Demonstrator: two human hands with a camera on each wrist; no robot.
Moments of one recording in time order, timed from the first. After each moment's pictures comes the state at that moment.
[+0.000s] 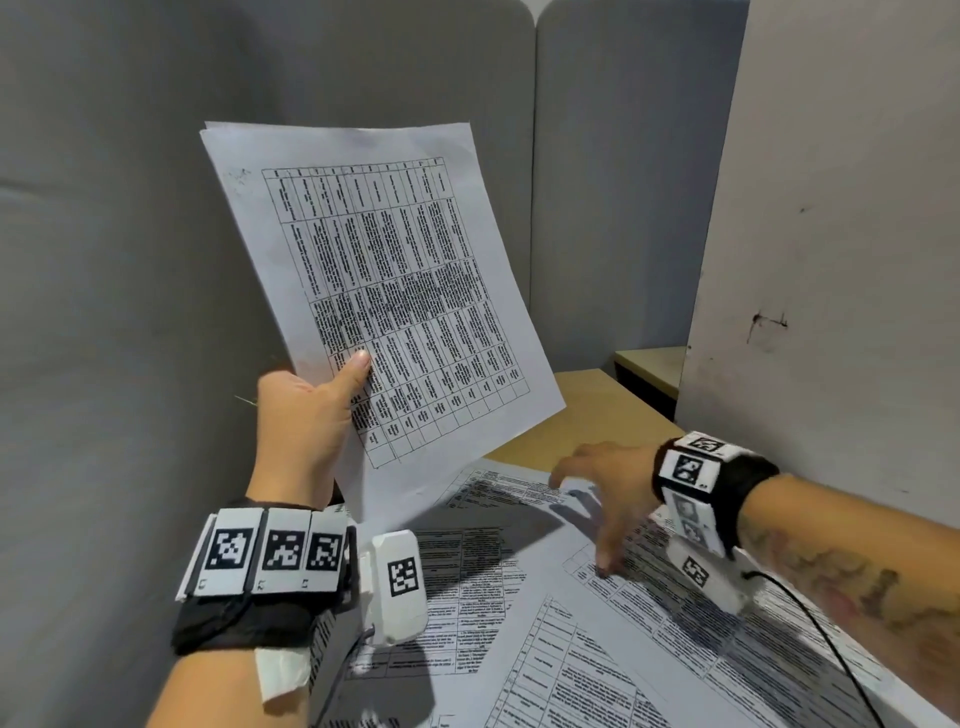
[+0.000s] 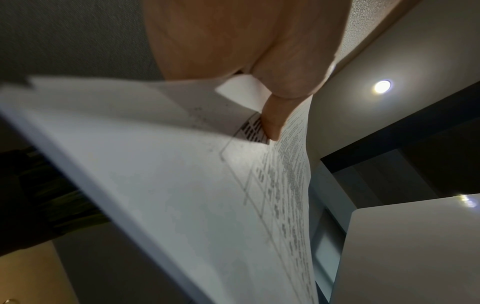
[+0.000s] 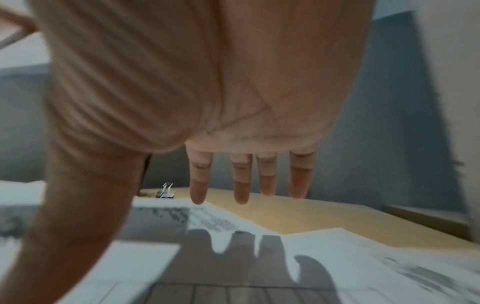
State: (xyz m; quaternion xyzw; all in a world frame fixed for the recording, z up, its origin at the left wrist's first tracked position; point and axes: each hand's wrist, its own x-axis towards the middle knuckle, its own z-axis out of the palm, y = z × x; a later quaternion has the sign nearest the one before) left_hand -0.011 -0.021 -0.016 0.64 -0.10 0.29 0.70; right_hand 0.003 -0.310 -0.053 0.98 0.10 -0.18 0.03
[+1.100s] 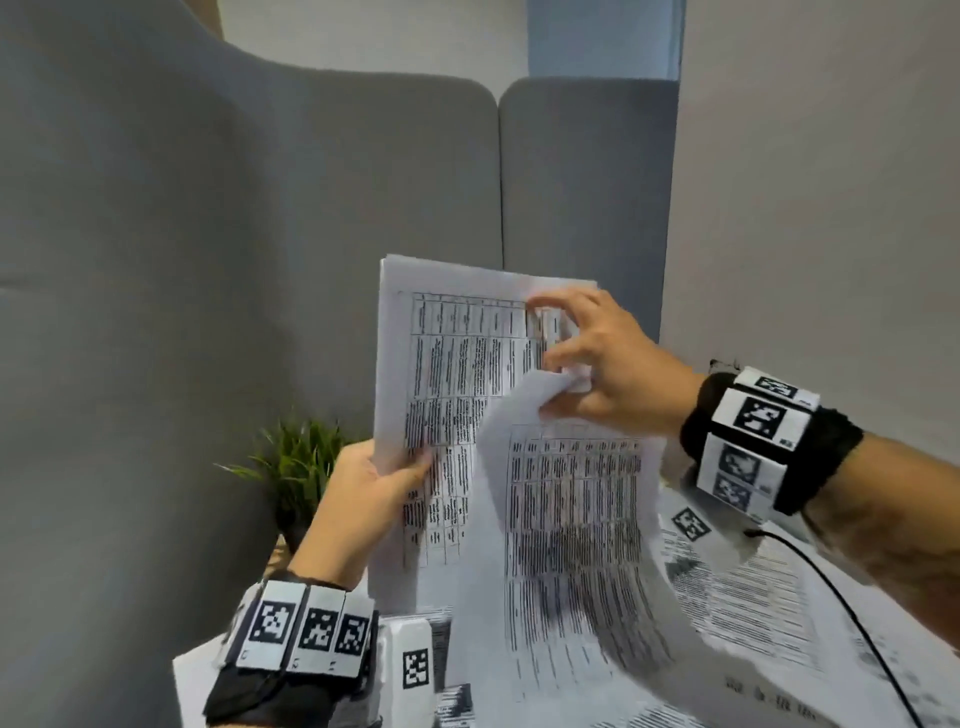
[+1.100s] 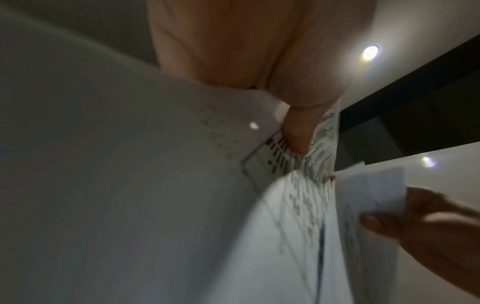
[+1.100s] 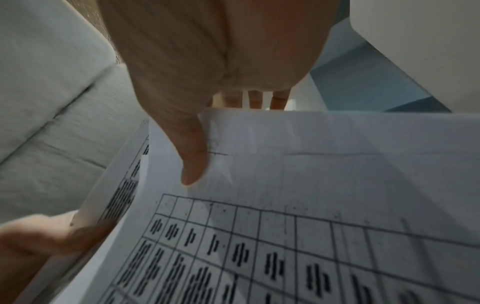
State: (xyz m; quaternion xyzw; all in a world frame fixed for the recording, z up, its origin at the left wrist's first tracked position) left_hand -0.015 -0.065 -0.028 0.71 -0.20 0.13 0.66; right_hand -0.044 -0.323 0.071 0.92 0.26 0.30 -0.06
